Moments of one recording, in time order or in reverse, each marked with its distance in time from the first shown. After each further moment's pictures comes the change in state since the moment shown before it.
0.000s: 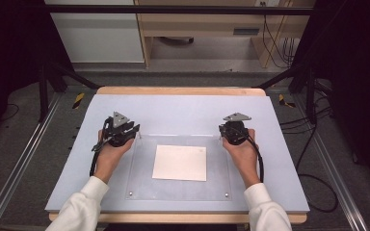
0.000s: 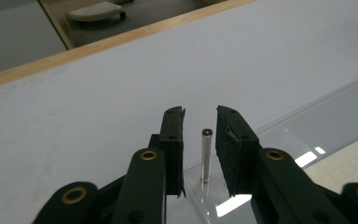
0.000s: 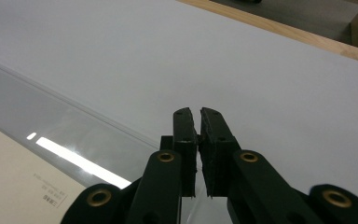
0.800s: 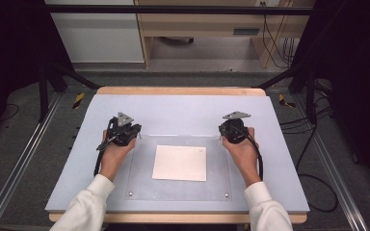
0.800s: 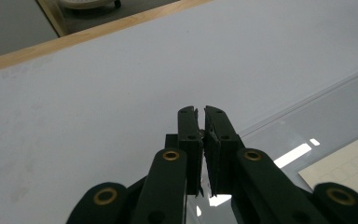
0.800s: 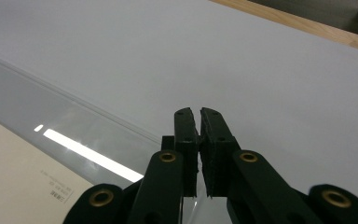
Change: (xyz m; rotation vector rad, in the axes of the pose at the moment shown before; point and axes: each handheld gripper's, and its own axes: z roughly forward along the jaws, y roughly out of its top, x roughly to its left) left arm -0.003 0.001 0.009 0.047 -0.005 0.001; right arm 0.000 0.006 -0.001 0.046 0.019 0.015
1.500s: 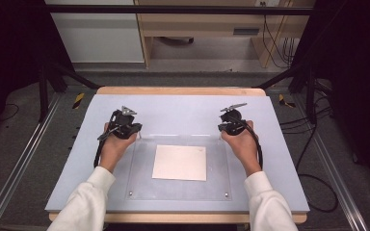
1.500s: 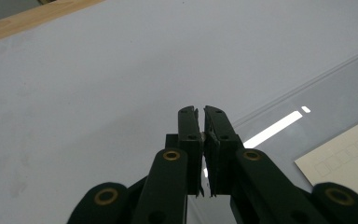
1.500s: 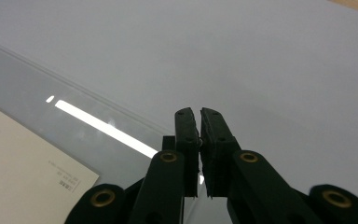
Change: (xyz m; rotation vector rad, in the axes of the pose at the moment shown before) left arm 0.008 0.025 0.009 0.178 -0.047 0.001; right arm -0.007 0.025 0.008 0.173 0.042 0.014
